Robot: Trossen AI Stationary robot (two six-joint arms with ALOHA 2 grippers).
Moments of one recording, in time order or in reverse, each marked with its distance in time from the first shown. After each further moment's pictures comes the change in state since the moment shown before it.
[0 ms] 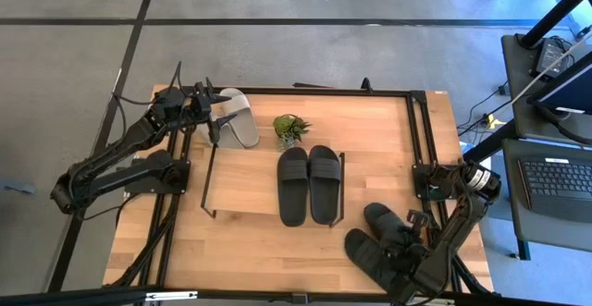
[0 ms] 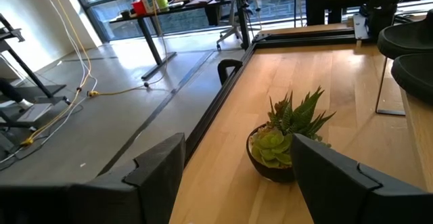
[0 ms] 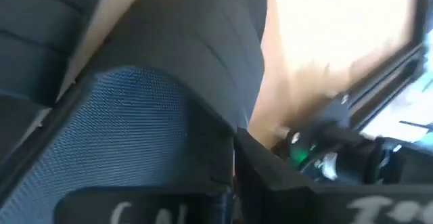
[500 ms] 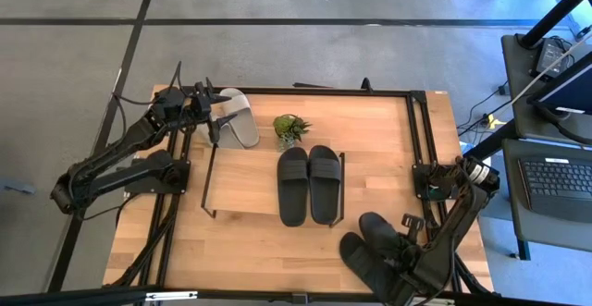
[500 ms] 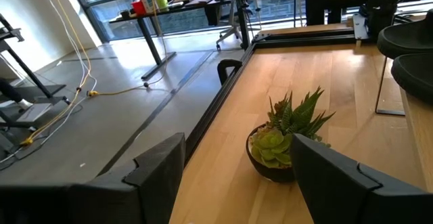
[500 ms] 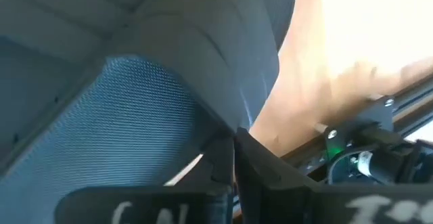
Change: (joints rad) left arm 0.000 0.000 0.000 0.000 0.000 0.000; right arm -0.055 -0.024 0.193 -0.001 -0.076 -0.089
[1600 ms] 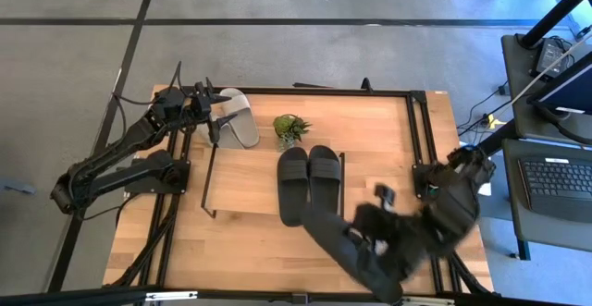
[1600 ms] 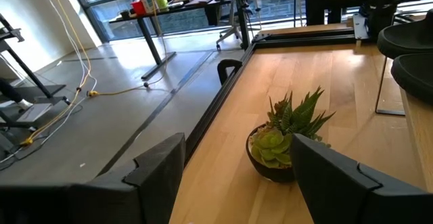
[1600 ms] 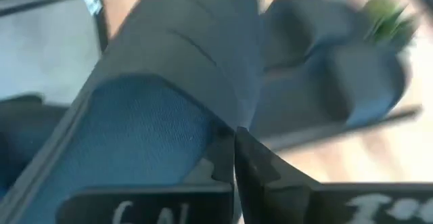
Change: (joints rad) left arm 0.000 0.000 0.000 0.000 0.000 0.000; right arm -0.240 0.000 0.719 0.013 0.391 -0.362
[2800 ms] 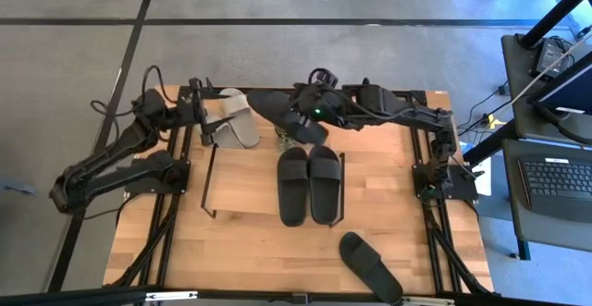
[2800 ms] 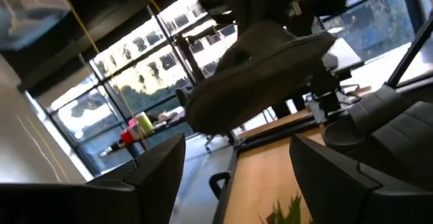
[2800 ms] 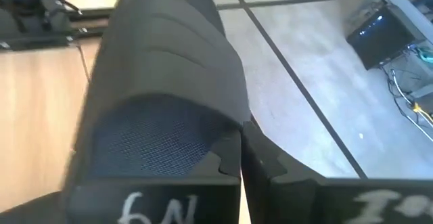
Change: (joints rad) left arm -0.085 -0.066 0.025 0.291 0.191 0.123; right arm -0.757 0.065 0.023 0.449 0.025 -0.876
